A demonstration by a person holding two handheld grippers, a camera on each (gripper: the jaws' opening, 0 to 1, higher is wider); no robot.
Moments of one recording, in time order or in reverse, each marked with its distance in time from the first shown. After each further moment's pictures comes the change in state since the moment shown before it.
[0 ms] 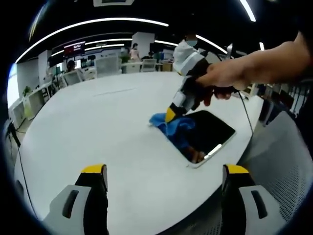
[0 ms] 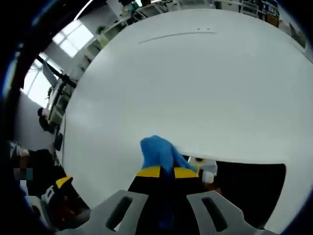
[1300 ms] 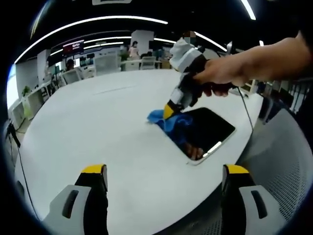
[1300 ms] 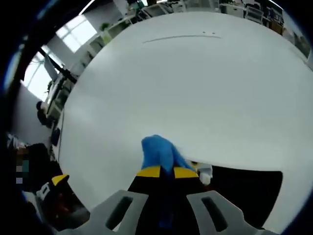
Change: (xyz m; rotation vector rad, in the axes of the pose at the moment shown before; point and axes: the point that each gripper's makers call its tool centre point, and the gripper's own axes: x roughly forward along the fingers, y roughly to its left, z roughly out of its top) left arm -0.001 0.007 -0.003 0.007 0.011 0.024; right arm 0.008 0.000 0.009 -0.061 -0.008 -0.027
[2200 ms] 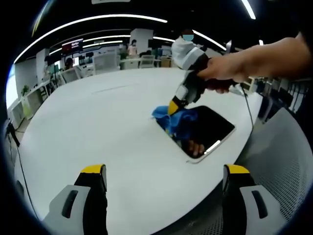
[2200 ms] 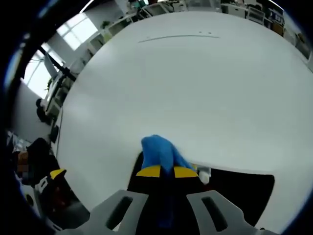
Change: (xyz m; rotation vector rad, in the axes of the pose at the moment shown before) left arm -0.002 -0.001 -0.001 -0.010 0.012 0.001; right arm -0.005 -0.022 0.000 -0.019 0.017 -0.008
